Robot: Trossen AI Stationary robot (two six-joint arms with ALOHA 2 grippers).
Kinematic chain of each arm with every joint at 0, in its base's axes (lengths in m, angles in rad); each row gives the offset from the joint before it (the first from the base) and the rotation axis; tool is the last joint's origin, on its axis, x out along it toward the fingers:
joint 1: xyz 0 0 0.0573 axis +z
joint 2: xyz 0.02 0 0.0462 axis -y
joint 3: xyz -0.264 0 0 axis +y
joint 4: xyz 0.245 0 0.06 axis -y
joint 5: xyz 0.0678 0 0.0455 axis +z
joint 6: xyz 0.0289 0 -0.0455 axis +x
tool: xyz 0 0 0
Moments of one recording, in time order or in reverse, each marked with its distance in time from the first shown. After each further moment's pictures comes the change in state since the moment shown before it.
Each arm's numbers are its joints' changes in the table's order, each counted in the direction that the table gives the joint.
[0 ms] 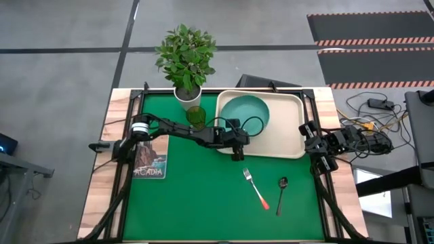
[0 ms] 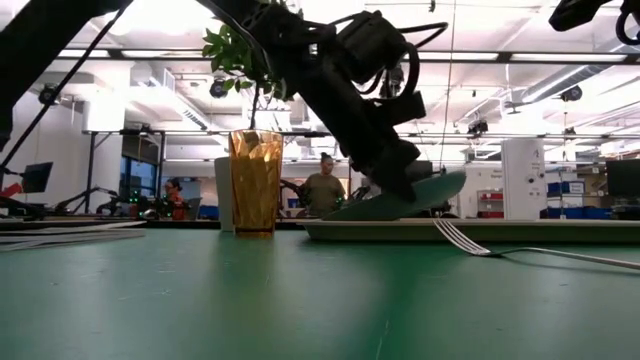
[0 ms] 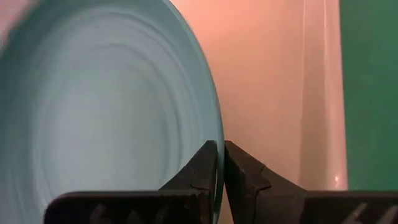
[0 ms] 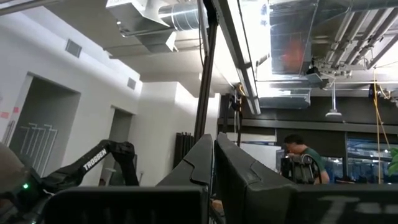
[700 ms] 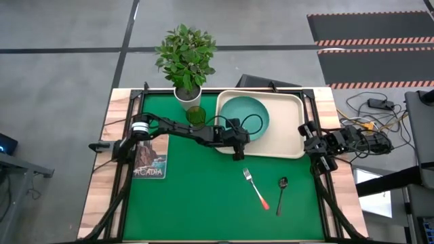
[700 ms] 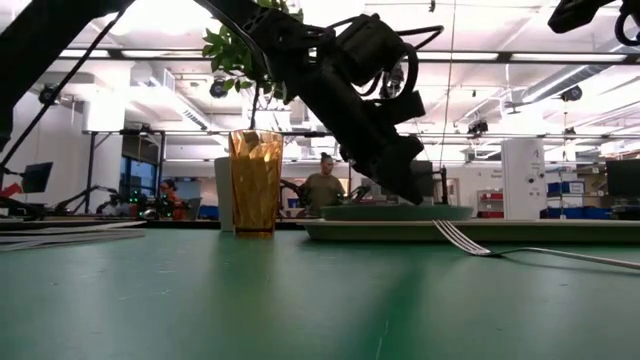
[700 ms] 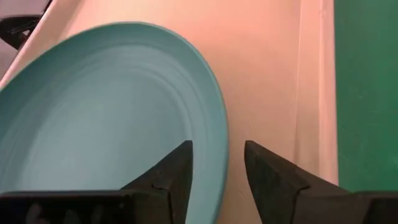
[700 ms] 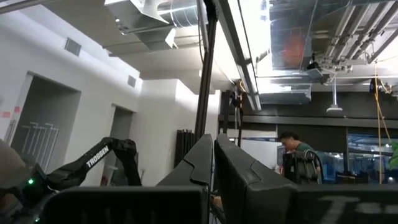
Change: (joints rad) left arm 0.011 0.000 0.002 0.024 -0.050 -0.056; right arm 0.000 0.000 0.000 -0.018 -0.002 0.009
